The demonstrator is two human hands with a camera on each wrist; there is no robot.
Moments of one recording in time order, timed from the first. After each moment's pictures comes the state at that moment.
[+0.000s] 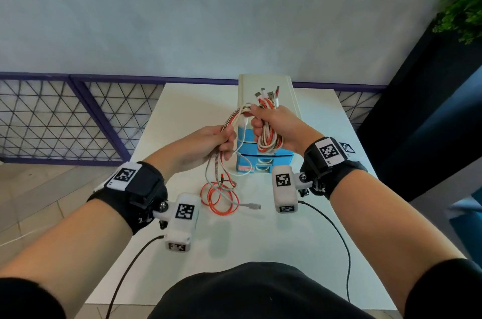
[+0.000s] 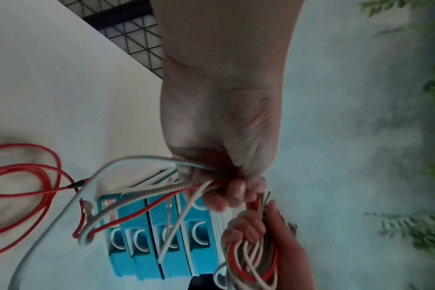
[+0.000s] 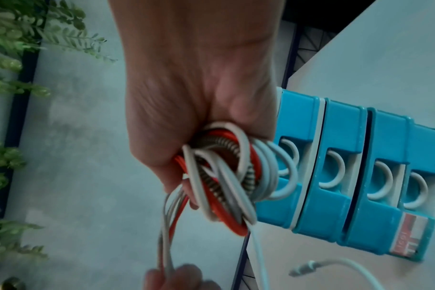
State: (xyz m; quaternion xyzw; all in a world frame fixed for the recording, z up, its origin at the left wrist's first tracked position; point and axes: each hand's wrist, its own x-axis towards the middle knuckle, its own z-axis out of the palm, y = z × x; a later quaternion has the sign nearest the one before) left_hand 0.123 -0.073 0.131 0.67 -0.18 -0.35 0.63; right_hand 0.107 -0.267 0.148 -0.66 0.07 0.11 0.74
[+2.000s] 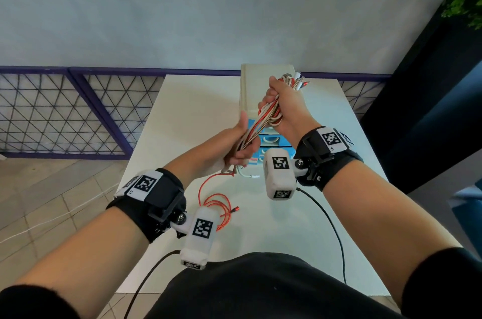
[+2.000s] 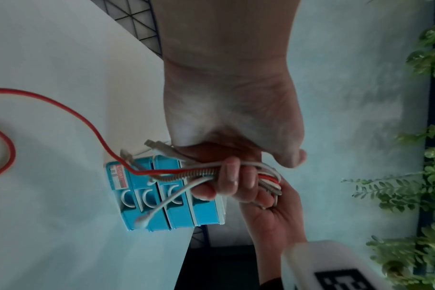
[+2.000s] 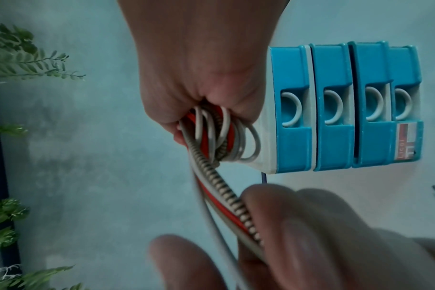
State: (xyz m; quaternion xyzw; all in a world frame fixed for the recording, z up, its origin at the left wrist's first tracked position) left_hand 0.090 -0.093 0.136 0.63 -0.23 -0.40 0.62; right_hand 0.116 -0.249 0.156 -0.36 0.18 -0.05 0.91
